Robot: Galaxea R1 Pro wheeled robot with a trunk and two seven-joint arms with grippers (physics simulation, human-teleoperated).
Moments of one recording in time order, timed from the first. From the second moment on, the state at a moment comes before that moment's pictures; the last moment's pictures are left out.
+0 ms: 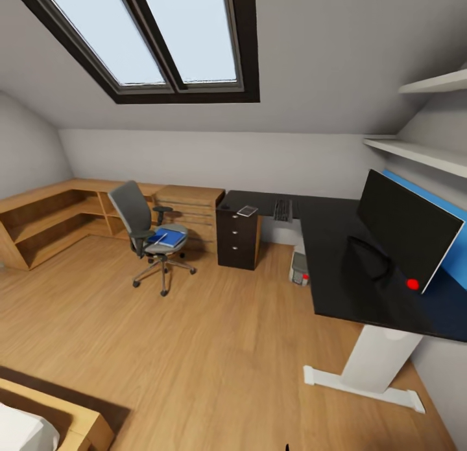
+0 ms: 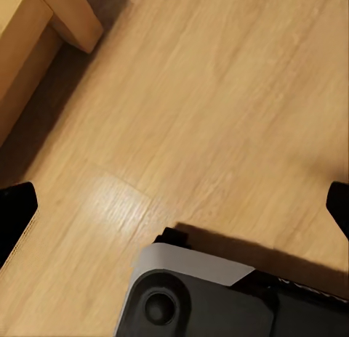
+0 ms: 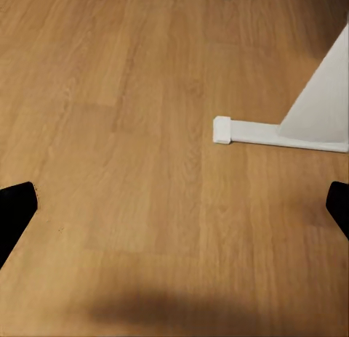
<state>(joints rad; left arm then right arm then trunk) 0.02 -0.05 -0.16 -0.60 0.30 -0.11 0.36 -0.13 0.04 0.55 -0.48 -0.36 -0.50 -0.47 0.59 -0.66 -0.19</state>
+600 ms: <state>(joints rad) 0.02 -0.05 -0.16 -0.60 0.30 -0.11 0.34 -0.13 0.04 0.56 -0.46 -0.36 -0.50 -0.47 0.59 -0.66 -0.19</state>
